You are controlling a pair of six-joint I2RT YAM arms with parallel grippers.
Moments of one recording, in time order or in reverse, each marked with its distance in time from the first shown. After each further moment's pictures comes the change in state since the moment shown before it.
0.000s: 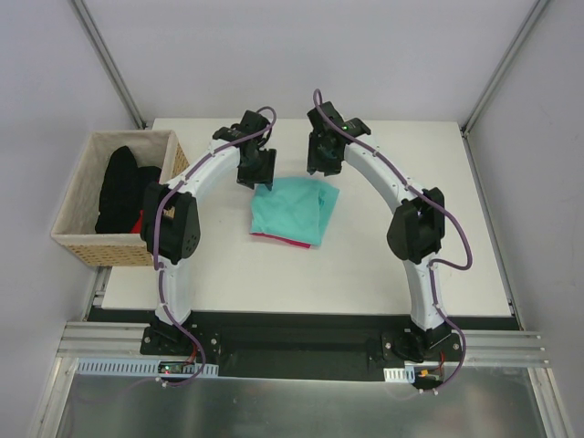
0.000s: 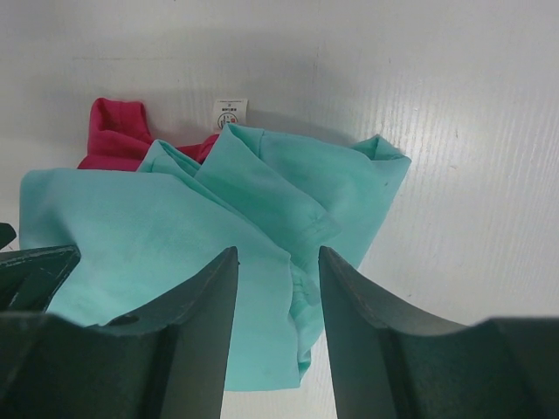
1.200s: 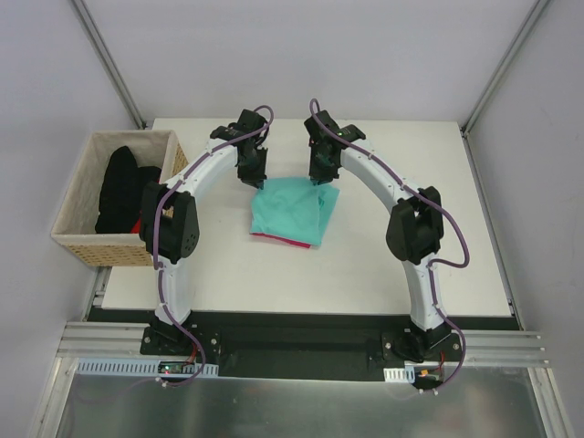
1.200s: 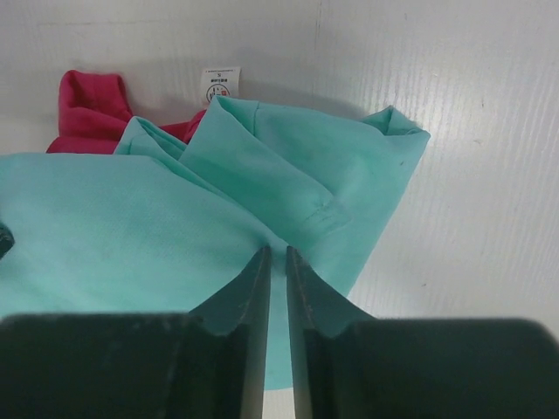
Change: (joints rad) left arm 0.013 0.000 0.005 0.000 0.012 -0.001; right arm 0.014 0.000 -0.077 0.018 -0.013 0.037
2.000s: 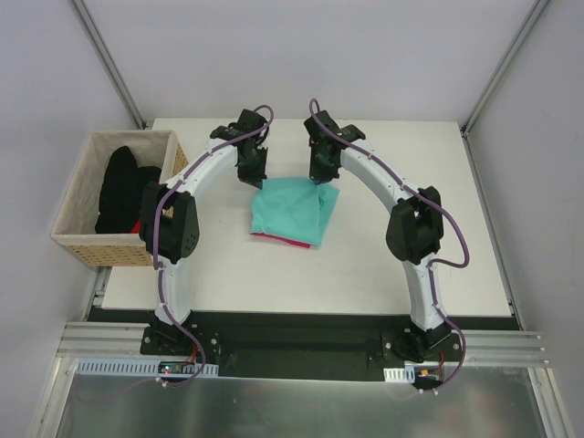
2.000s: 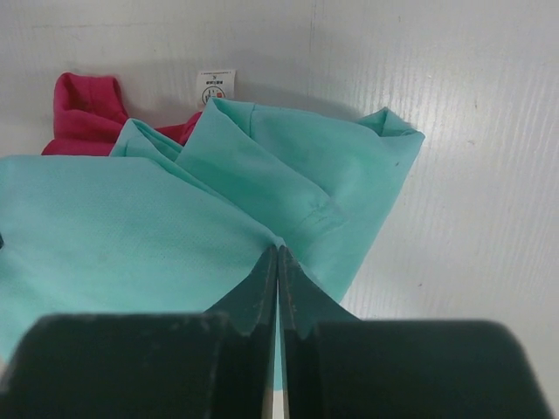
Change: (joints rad) left arm 0.000 0.000 0.002 0.001 0.000 0.003; right arm 0.001 0.000 0.000 -0.001 0.012 -0.002
